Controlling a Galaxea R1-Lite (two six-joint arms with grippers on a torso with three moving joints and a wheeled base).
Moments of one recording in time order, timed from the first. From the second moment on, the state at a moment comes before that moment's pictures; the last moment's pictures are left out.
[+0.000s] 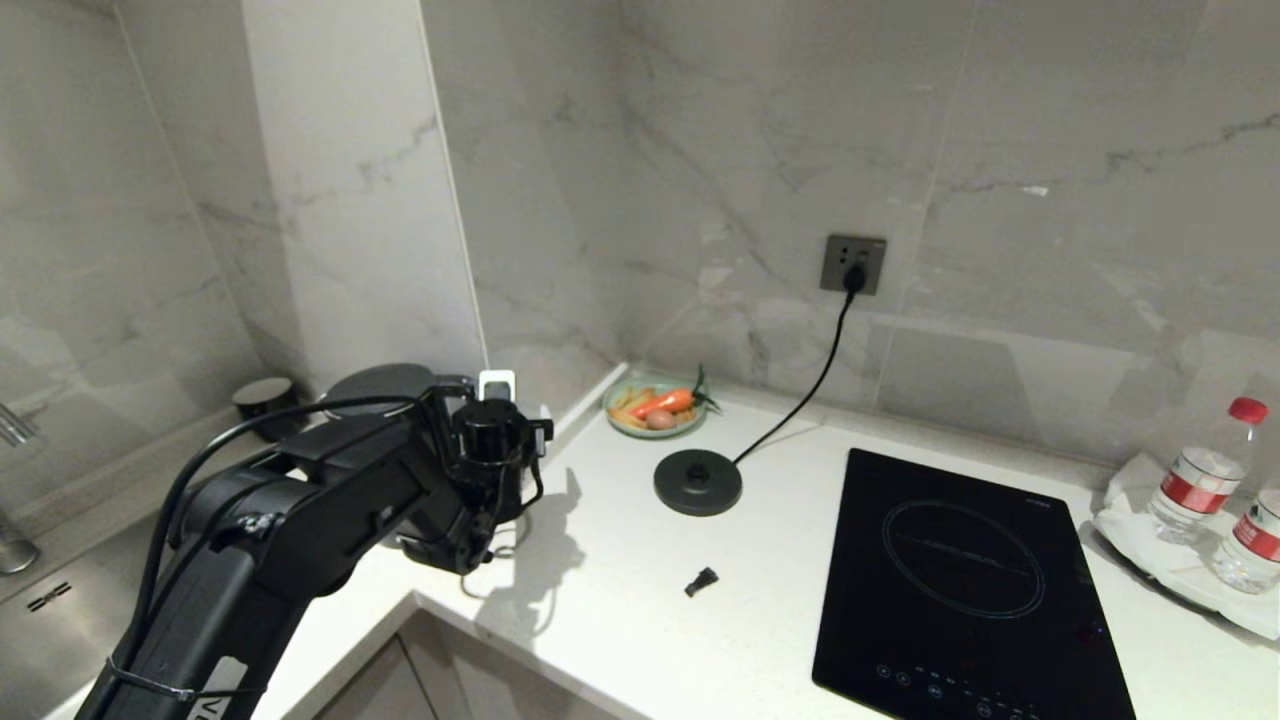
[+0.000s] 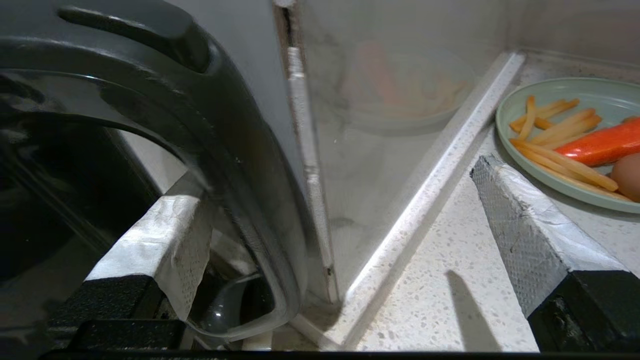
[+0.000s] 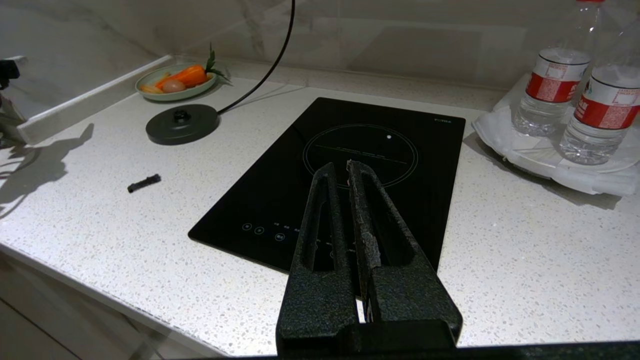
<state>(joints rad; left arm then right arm) -0.31 2.62 -1.38 -1.16 0.49 0.03 0.00 0.00 -0.01 0.00 -0.01 0.01</state>
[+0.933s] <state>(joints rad) -0.29 2.61 -1.38 -1.14 0.50 0.03 0.00 0.00 -0.01 0.00 -0.01 0.01</state>
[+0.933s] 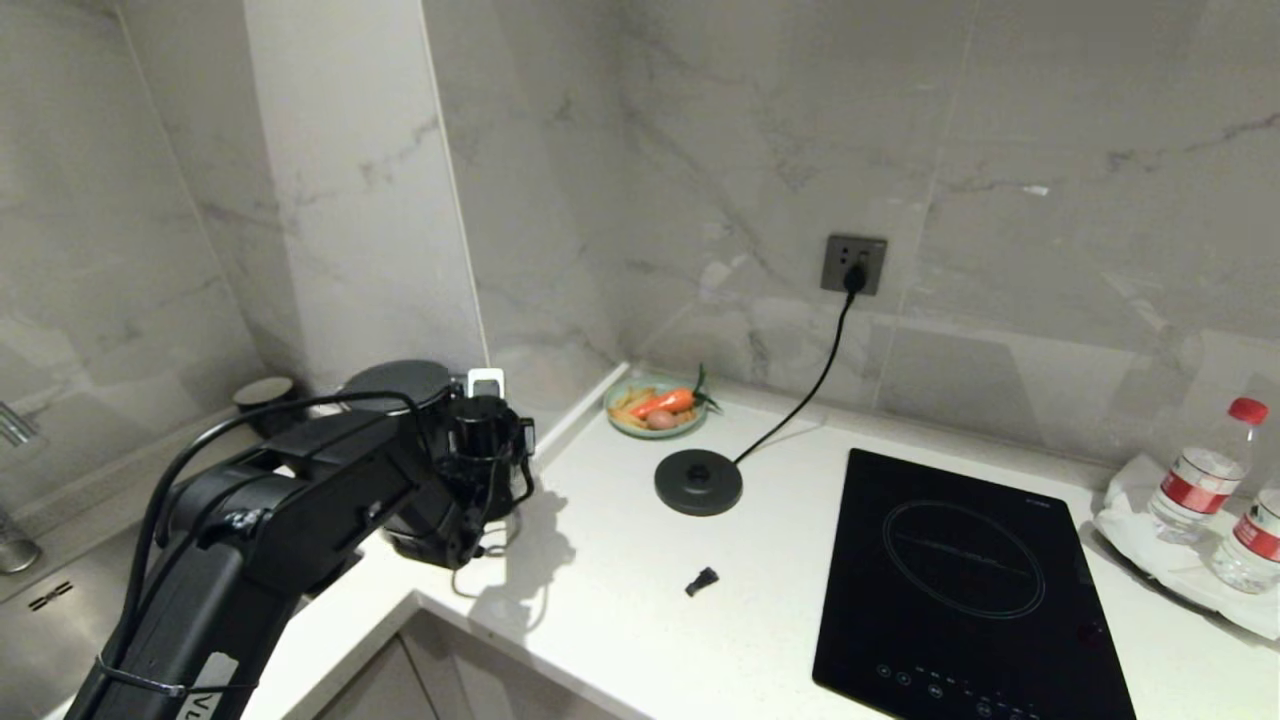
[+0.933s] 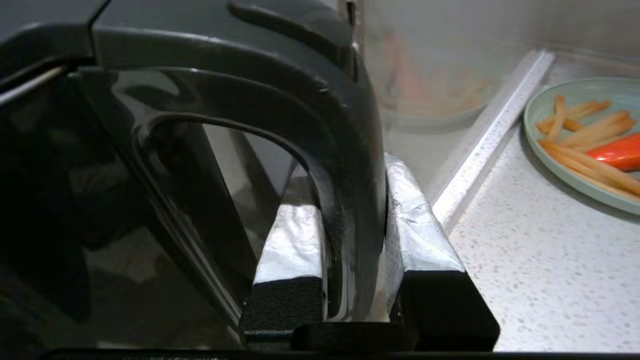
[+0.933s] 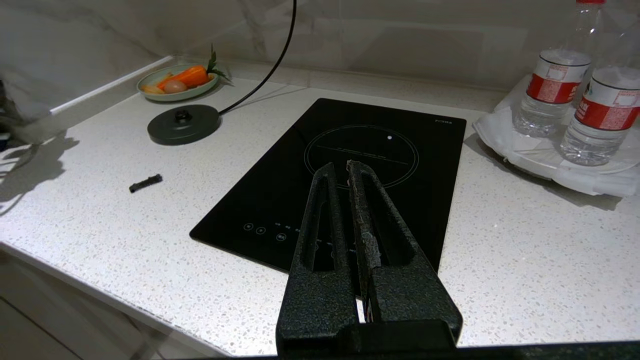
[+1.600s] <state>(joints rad) -0.30 2.58 -1.24 -1.25 0.50 0.03 0.00 0.00 -0.01 0.00 -0.01 0.01</state>
